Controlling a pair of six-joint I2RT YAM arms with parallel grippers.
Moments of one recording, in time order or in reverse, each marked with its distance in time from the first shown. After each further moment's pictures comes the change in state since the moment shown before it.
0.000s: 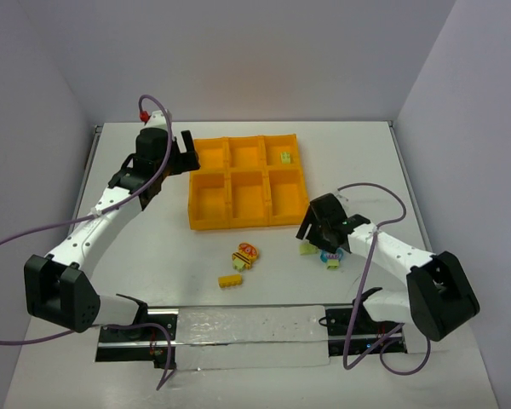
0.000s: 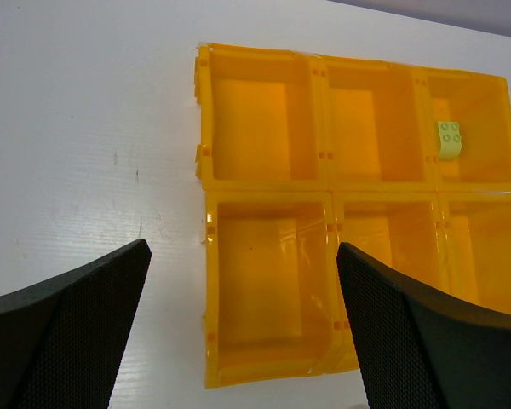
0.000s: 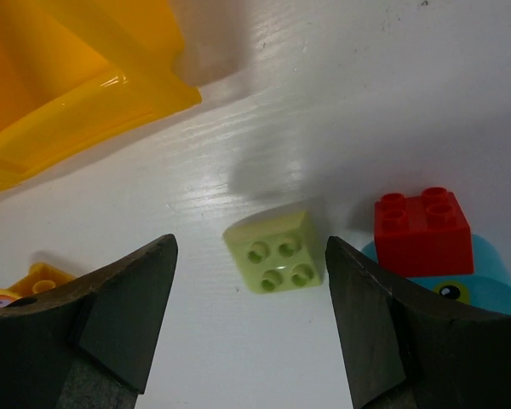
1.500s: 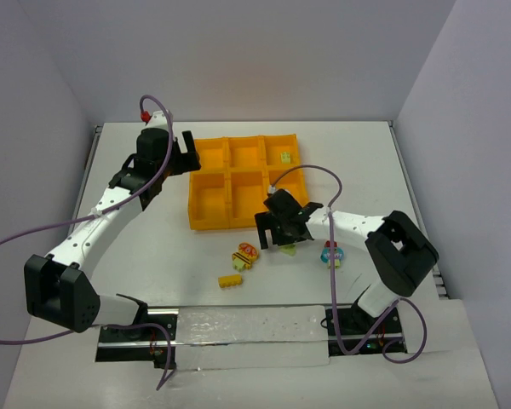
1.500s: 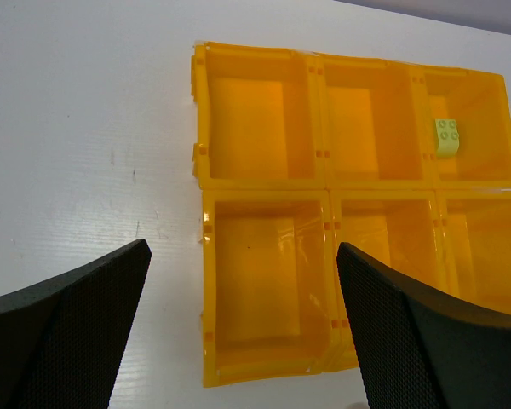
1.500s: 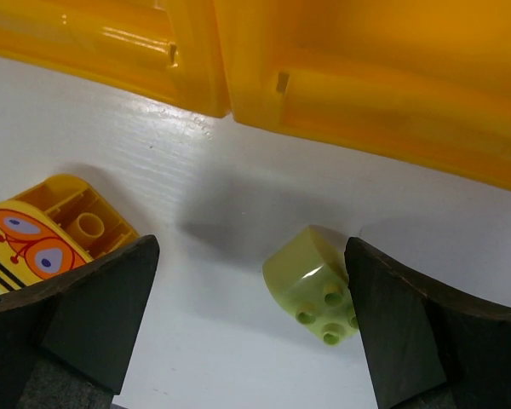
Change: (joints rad) left arm -0.006 0.000 0.000 0.000 0.000 0.000; right arm 0.274 0.362 0.273 0.038 -0.064 -0.360
